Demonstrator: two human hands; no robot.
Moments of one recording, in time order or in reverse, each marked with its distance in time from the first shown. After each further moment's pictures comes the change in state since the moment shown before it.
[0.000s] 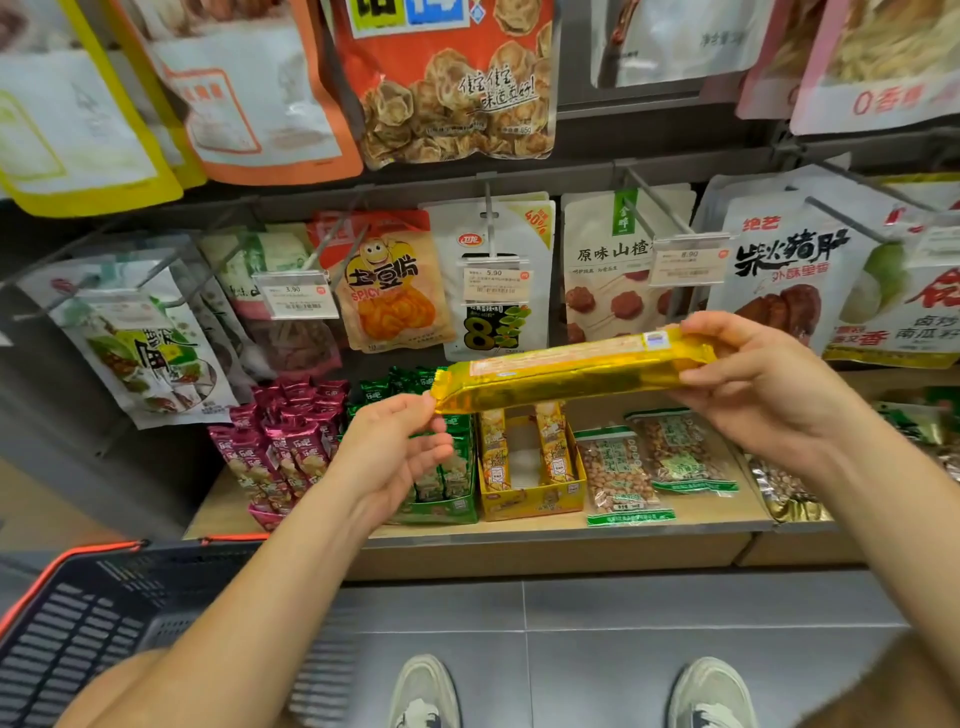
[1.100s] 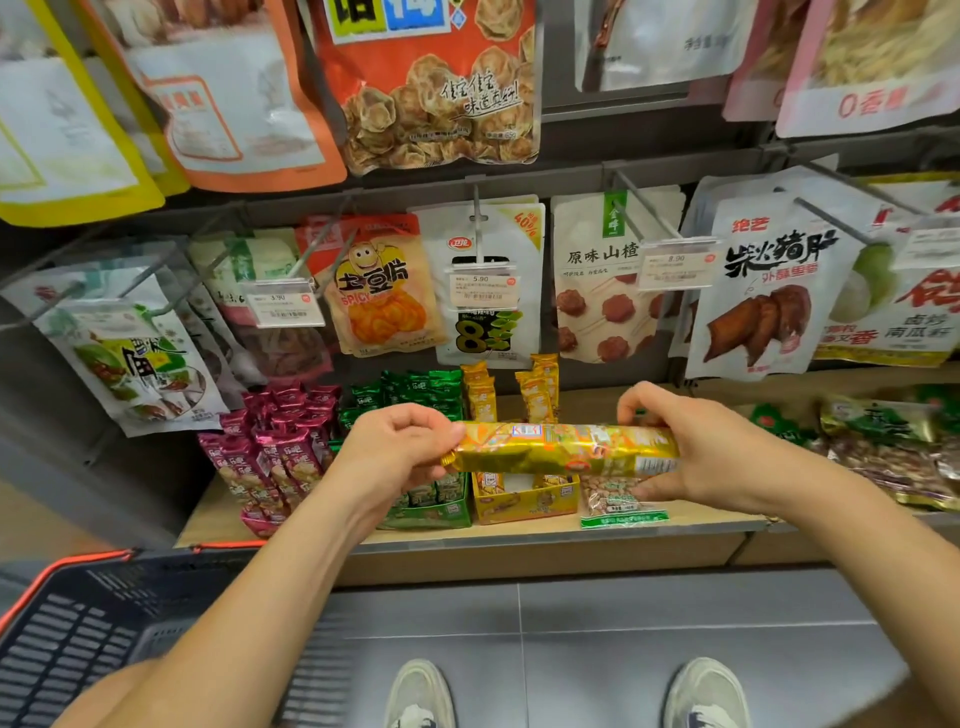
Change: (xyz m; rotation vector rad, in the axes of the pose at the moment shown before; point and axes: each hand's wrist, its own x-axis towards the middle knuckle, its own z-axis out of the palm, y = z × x) left_hand 0.005 -0.005 -0.001 0.254 -0.114 0.048; right_hand -0.005 0.029 -0.014 -1.548 -0.297 -0.151
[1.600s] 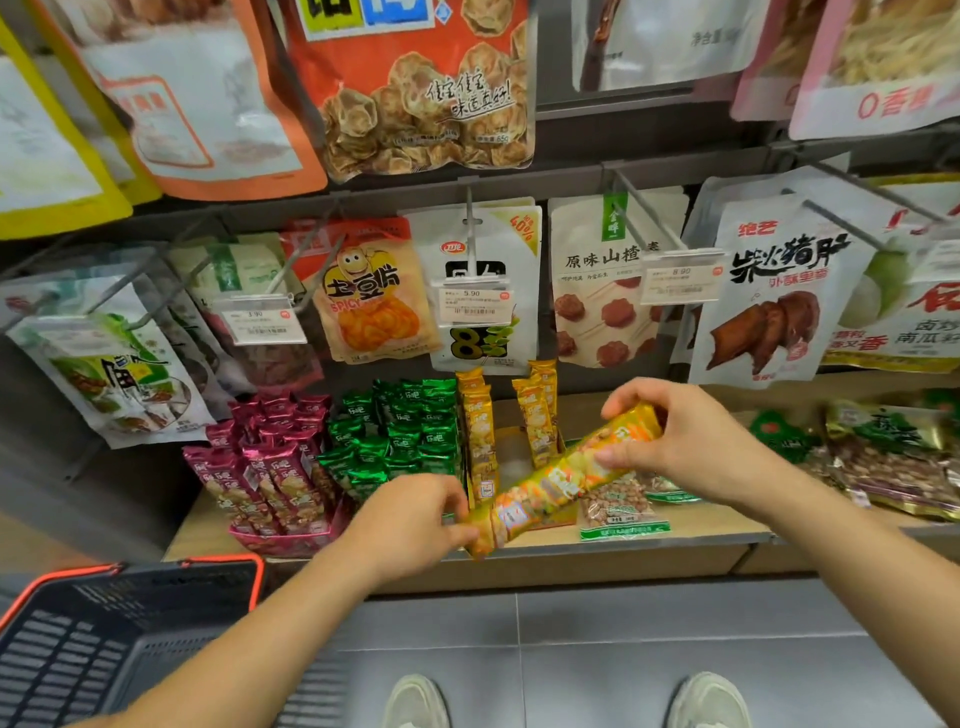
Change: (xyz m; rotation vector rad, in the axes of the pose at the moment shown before) left_hand 0.016 -0.035 0.010 1.314 -0.179 0.153; right_hand 0.026 -0.004 0.003 0.454 0.164 0.128
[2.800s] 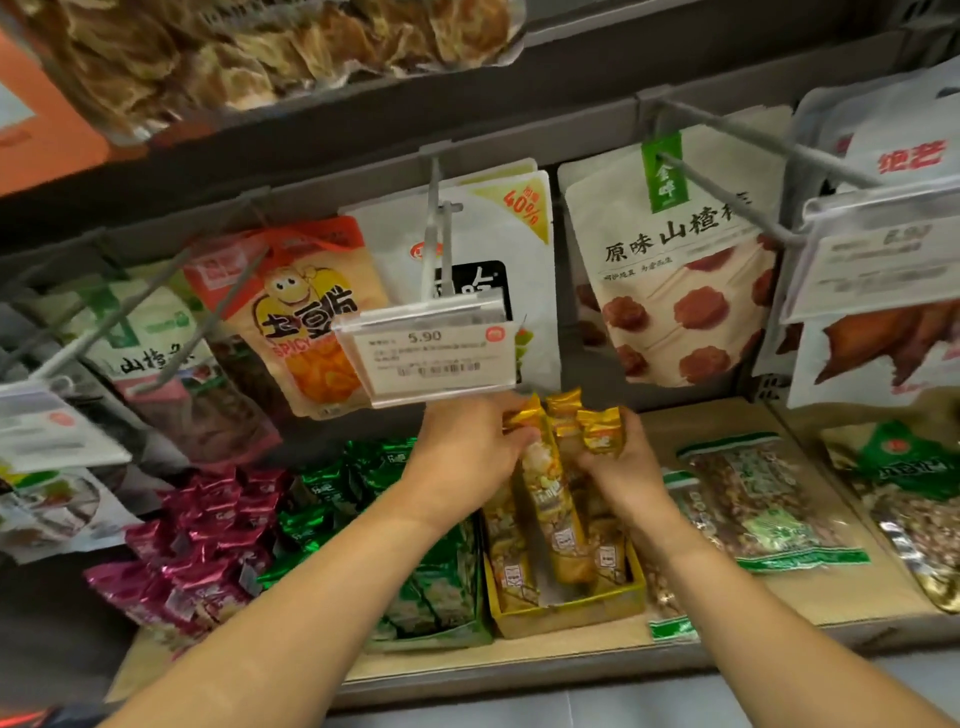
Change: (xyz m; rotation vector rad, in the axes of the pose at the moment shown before) left_hand 0.163 0.017 -0.019 -0.124 0.347 0.095; right_hand 0.183 0.122 0.140 0.601 0.367 0.275
